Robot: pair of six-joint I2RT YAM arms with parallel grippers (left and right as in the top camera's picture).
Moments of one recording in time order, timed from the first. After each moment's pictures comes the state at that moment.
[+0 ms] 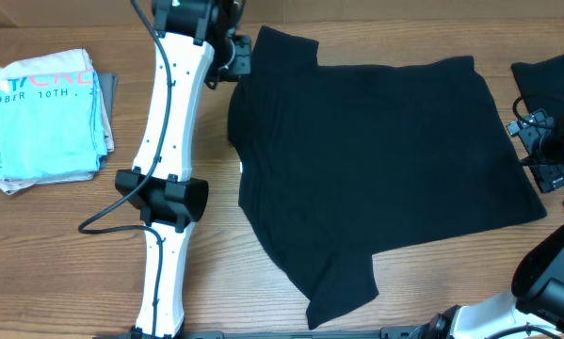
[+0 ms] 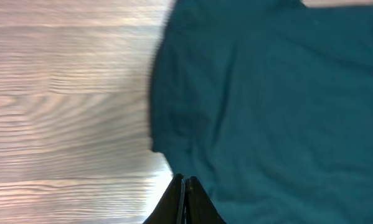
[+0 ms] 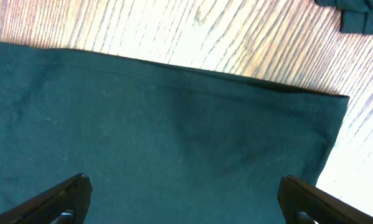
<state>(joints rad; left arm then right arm) -0.26 2.46 2.89 -1.69 0.06 -0.28 -0.50 1.77 1.42 -0.91 0.03 0.67</state>
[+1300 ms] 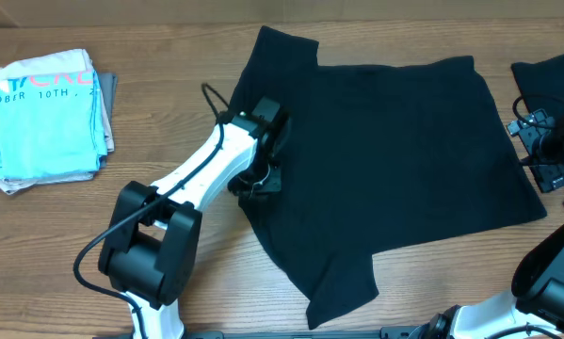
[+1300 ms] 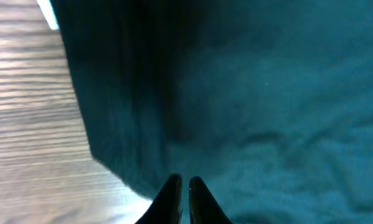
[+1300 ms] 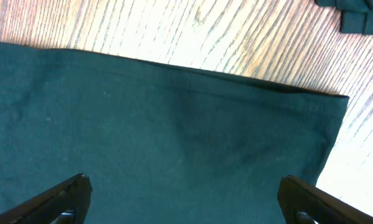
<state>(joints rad) -0.47 1.95 1.38 -1.04 0.13 -0.42 -0.50 1.77 1.42 -0.91 0.03 0.67</state>
